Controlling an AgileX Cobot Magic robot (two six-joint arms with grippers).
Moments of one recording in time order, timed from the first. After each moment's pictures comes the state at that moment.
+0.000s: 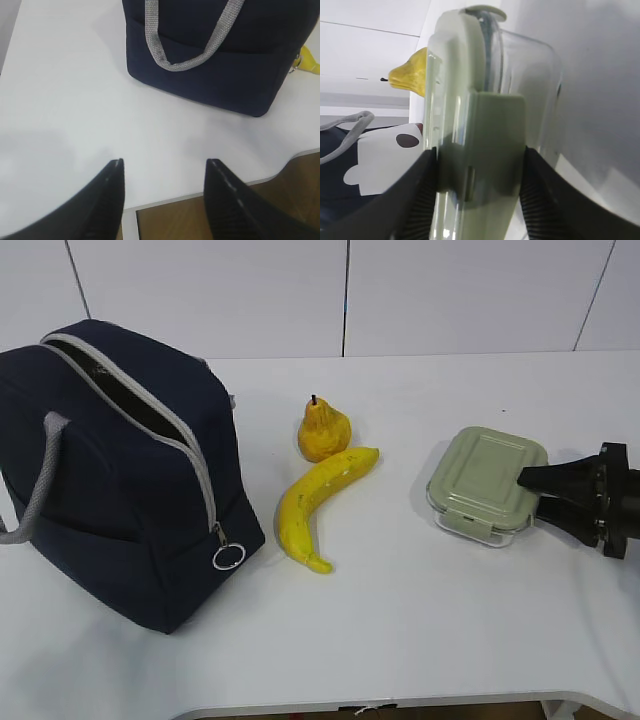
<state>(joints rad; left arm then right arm) -0.03 0.01 -0.51 -0.13 1.10 0.13 -0.39 2.09 -0.86 1.72 1.18 -1.47</state>
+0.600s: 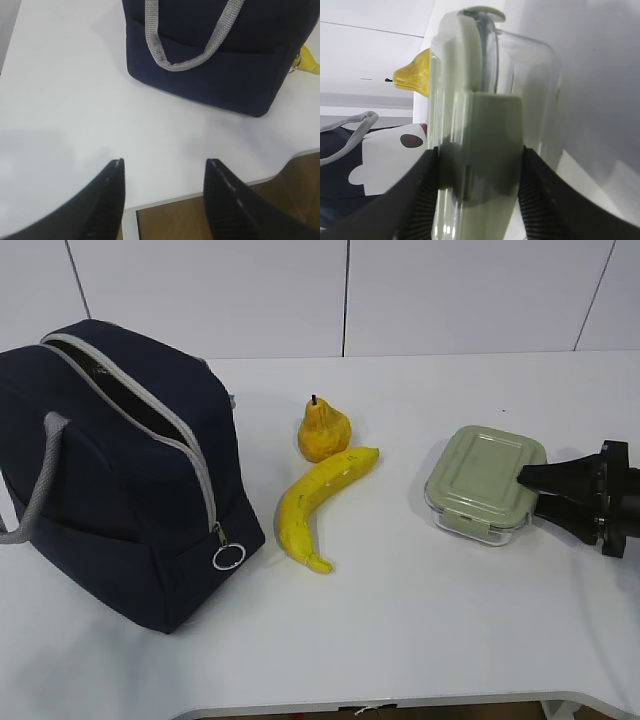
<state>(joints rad) -0.03 0.01 -0.51 -0.13 1.10 0.13 -0.39 2.09 -0.86 1.73 1.19 -1.47</state>
